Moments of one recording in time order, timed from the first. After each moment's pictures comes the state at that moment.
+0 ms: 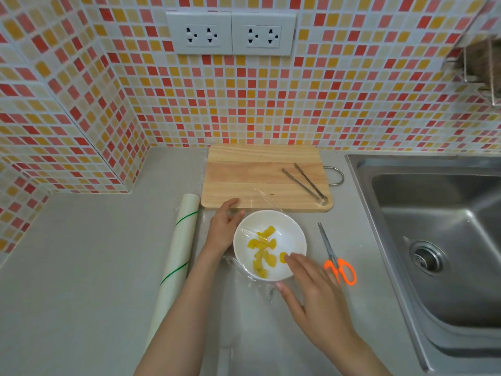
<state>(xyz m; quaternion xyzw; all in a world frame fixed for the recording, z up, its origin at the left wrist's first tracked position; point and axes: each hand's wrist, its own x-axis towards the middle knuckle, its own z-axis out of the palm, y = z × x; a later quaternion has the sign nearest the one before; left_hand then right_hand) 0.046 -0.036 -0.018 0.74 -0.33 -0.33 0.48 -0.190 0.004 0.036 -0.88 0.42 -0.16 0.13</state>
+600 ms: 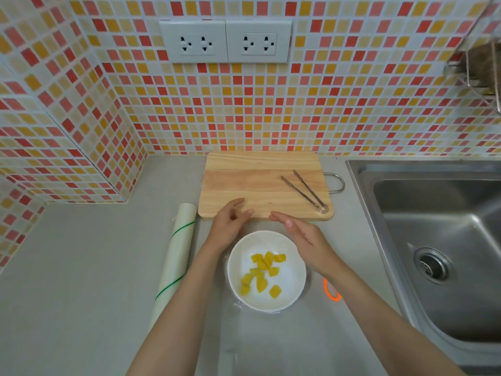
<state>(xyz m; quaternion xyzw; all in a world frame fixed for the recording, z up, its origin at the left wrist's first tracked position) 0.057 -0.067 -0.021 0.72 -0.37 -0.35 0.48 -0.146 -0.109 0.033 -0.75 0.33 -0.21 0.53</state>
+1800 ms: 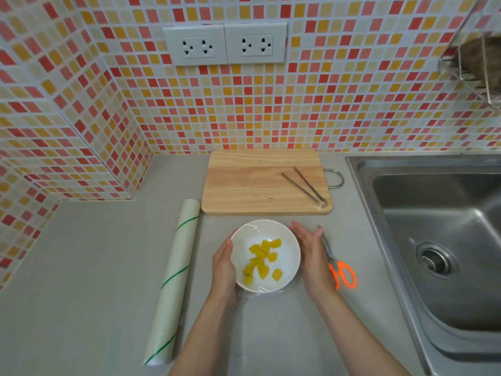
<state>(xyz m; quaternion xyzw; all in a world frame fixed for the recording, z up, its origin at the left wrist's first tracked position) -0.018 0.017 -0.009 0.62 -0.05 -0.43 0.65 -0.151 -0.067 -0.007 -0.41 0.45 -0.37 0.70</state>
